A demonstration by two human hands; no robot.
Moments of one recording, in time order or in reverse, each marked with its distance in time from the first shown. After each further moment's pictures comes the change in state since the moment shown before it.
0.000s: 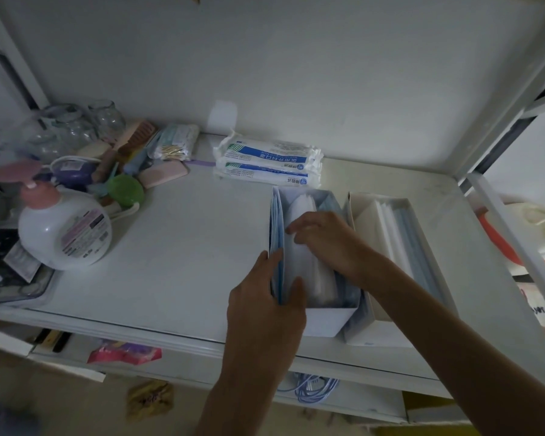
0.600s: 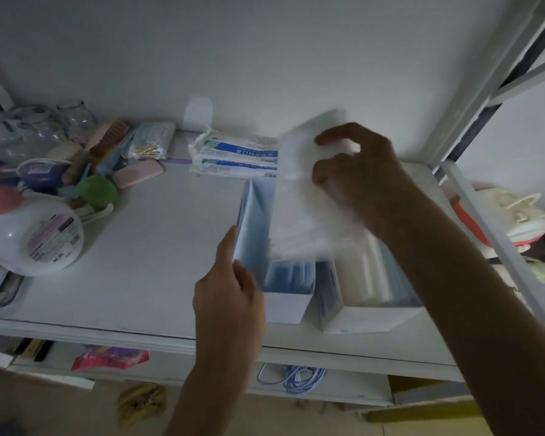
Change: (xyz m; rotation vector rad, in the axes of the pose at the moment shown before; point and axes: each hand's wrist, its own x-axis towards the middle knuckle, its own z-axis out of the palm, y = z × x) left_hand 0.001 0.008 0.000 0.181 0.175 0.008; right_hand -0.046 -0.055 -0.072 0.418 0.411 0.005
